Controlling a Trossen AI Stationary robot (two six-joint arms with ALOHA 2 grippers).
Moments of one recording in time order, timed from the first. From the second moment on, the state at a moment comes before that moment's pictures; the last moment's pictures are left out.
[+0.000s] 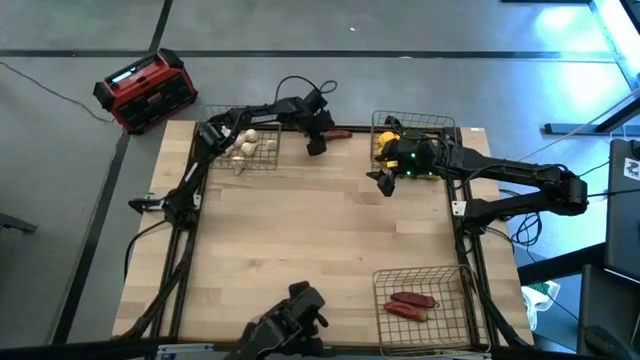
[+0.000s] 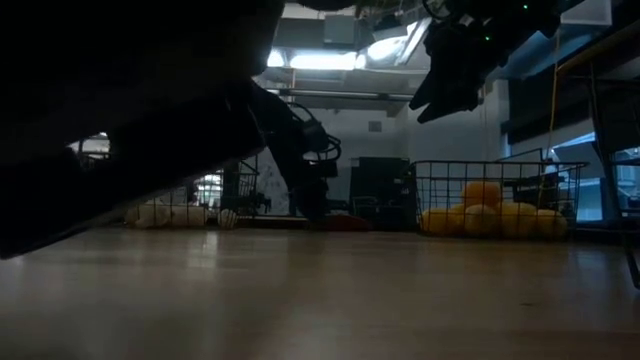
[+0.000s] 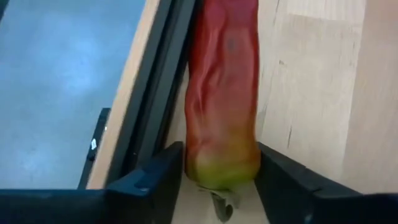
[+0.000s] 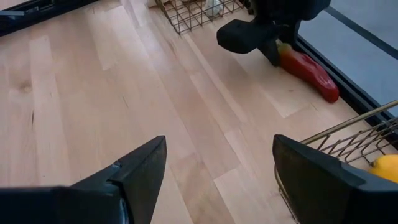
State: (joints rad) left arm 0.71 2.33 1.77 -0.52 0.15 0.44; right arm -0.33 1.14 0.89 -0.41 0.02 0.16
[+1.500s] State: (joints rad) left arm 0.21 1.70 1.77 -0.69 0.01 0.20; right arm 0.01 1.12 0.89 -0.23 0.14 0.22
